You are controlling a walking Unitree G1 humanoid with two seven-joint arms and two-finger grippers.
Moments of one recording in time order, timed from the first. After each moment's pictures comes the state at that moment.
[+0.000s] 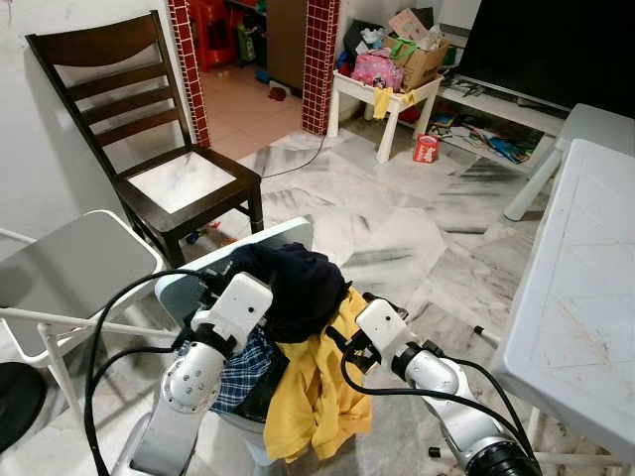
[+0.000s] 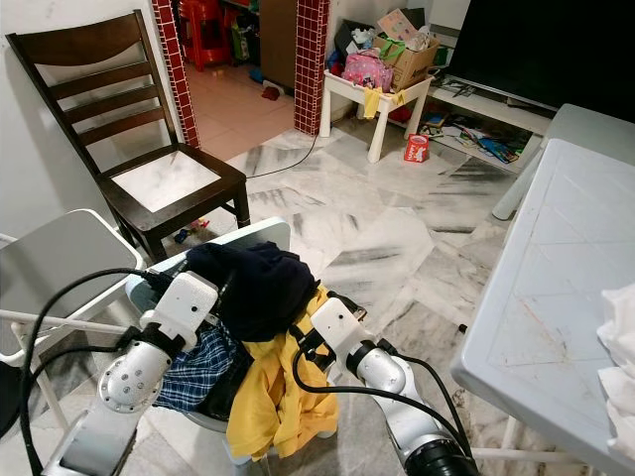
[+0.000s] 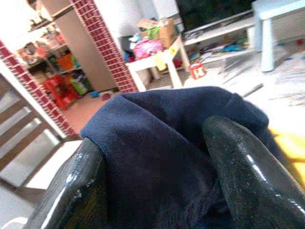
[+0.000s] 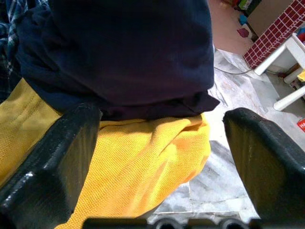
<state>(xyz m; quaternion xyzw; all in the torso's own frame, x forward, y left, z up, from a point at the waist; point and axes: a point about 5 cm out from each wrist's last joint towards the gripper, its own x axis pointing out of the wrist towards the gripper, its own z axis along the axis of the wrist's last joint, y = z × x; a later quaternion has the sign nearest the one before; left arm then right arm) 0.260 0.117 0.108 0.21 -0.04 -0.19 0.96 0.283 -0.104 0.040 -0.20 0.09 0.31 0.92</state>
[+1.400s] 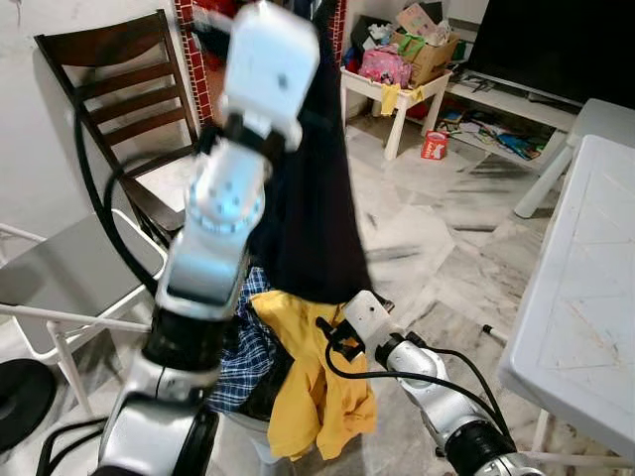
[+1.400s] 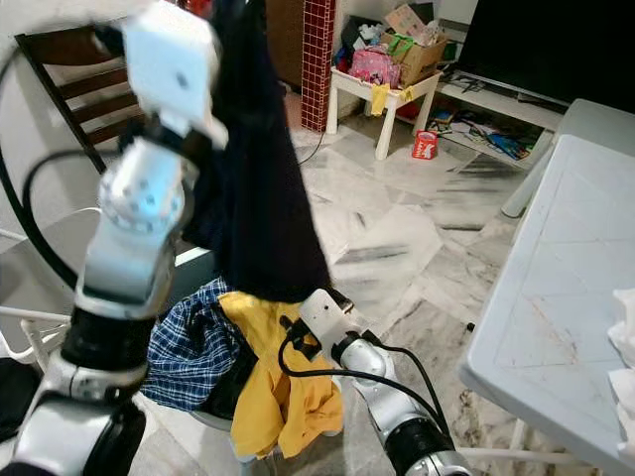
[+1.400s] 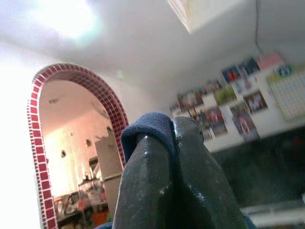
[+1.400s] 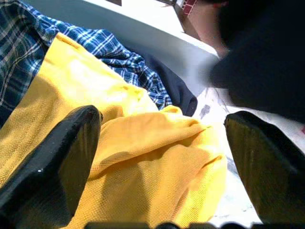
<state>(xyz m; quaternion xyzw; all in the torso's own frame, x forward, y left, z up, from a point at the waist) 0.309 0.074 0.356 0.10 -0.42 -0.14 0.89 0.298 -0.083 0.038 -0.20 0.08 0.30 0.93</state>
